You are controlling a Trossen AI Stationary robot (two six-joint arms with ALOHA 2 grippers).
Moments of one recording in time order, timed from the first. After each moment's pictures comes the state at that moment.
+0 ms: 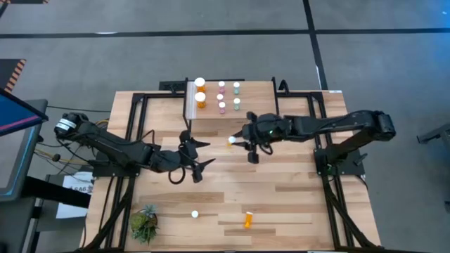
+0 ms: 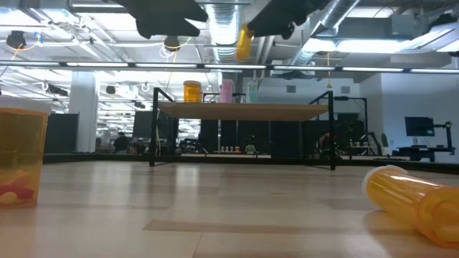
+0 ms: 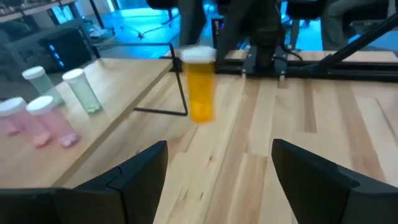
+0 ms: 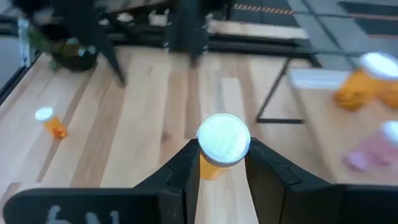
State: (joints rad) left arm -0.32 1.26 0.79 0.09 -0.65 -0.14; right arm -0.01 1.39 1.12 -0.20 0.05 -0.08
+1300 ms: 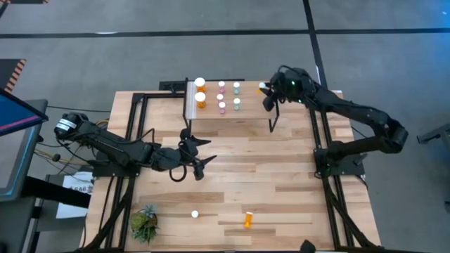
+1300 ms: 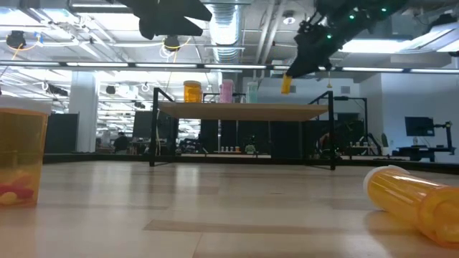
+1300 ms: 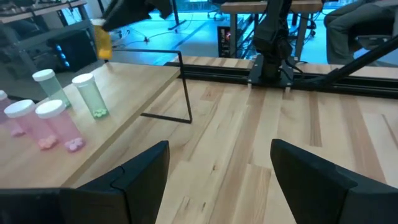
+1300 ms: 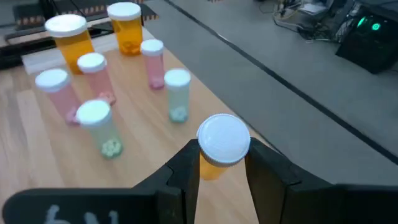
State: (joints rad) left arm -0.30 1.26 0.79 0.14 -0.66 -0.14; right arm -0.65 1.23 0.97 -0.18 0.02 -0.06
